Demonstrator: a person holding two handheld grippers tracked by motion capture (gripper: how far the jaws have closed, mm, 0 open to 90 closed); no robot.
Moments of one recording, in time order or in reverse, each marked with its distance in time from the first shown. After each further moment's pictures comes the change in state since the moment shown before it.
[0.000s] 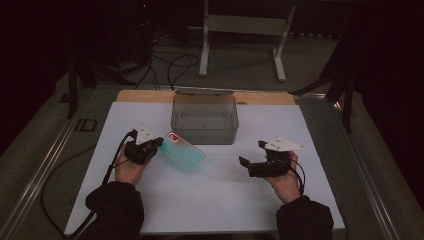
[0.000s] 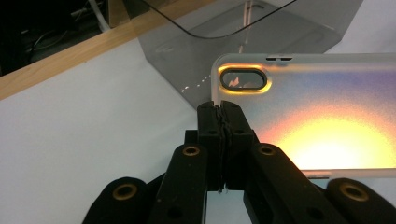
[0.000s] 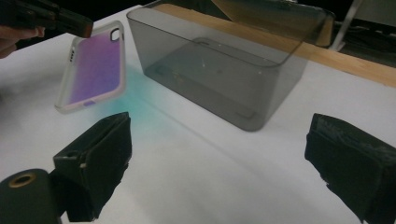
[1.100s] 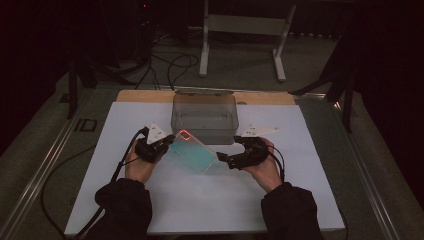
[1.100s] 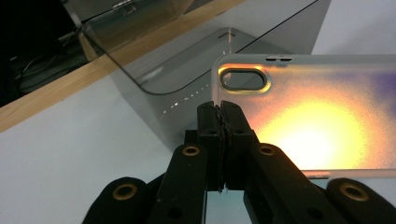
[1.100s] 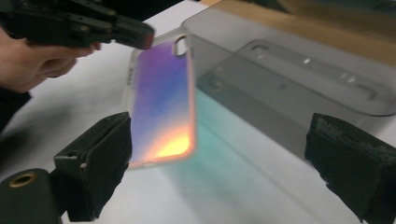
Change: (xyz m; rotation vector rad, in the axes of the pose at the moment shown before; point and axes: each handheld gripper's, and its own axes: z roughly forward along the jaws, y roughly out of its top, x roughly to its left) left arm -0.025 0.025 0.004 -0.054 -0.040 0.065; right arm 0.024 0.038 0.047 0.088 0.199 0.021
